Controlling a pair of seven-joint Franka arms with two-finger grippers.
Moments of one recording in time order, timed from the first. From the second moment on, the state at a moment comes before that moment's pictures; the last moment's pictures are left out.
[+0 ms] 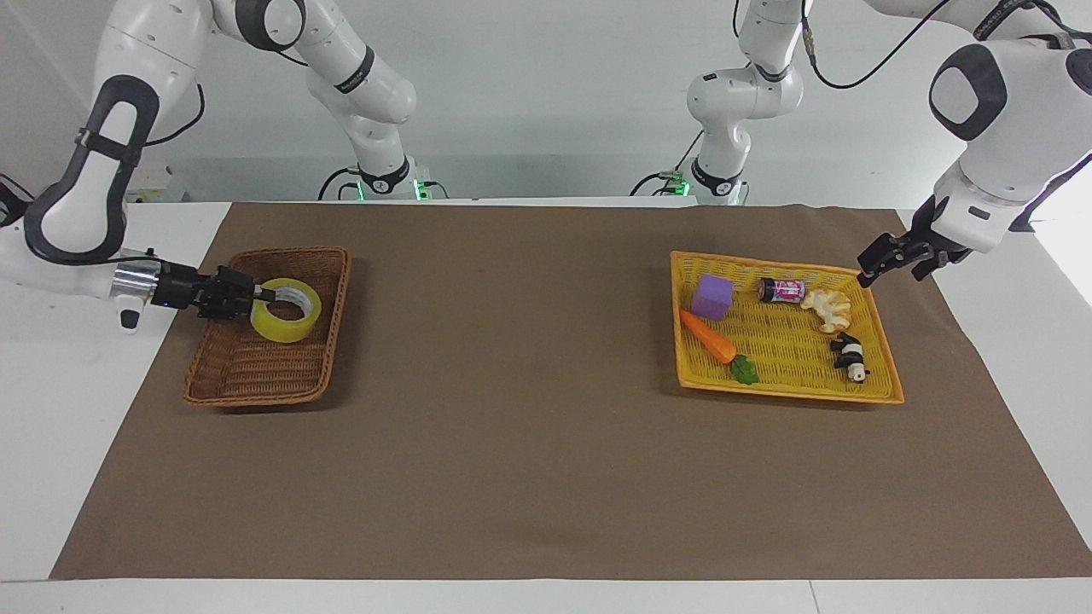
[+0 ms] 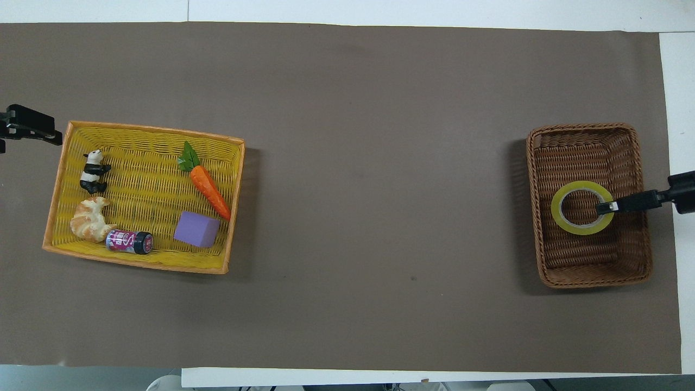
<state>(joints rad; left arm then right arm) 0.03 0.05 -0.03 -1.65 -0.02 1.65 -0.02 -0.46 0.38 -0.13 -1.85 0.60 1.50 -0.89</state>
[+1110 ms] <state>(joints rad) 0.03 0.04 -0.06 -1.66 -0.01 1.63 -0.02 -0.44 0.32 -0.12 -1.79 0.53 1.51 -0.91</state>
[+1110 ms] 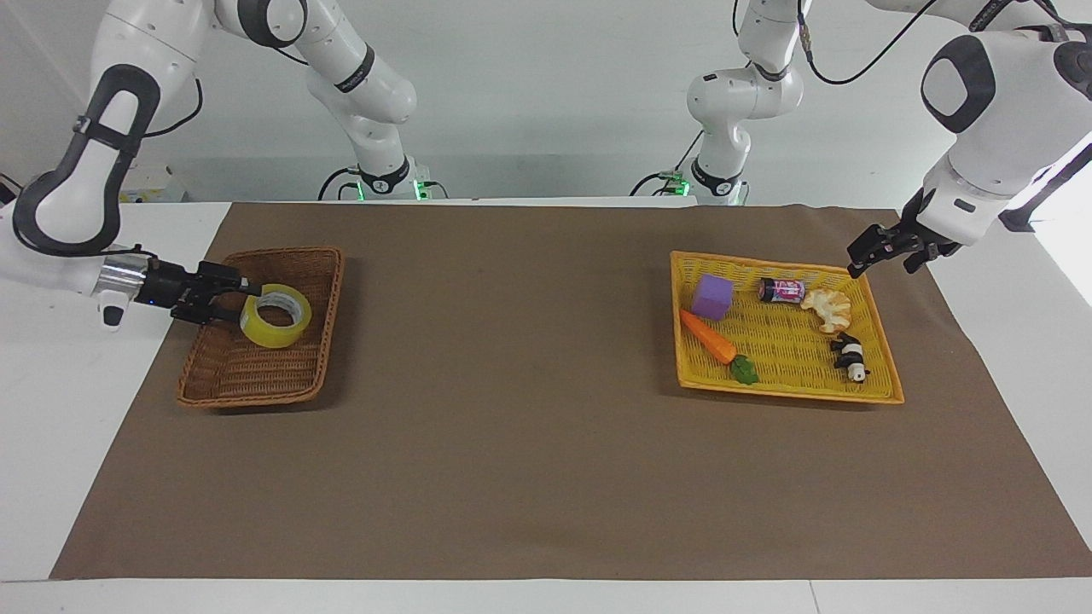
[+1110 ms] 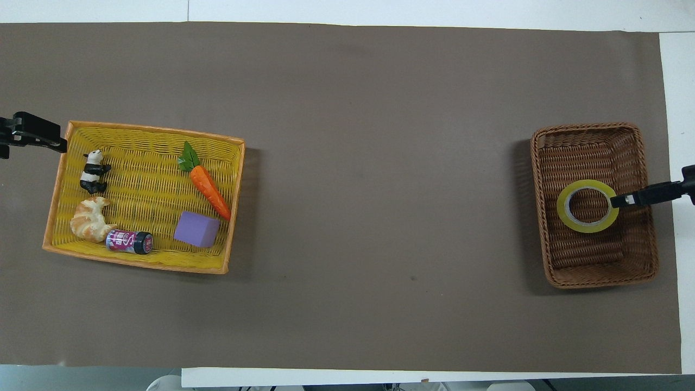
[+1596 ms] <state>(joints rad) 0.03 0.04 -0.06 -1.66 -0.01 1.63 -0.02 -0.30 0.14 -0.11 -1.76 0.32 1.56 -0.80</state>
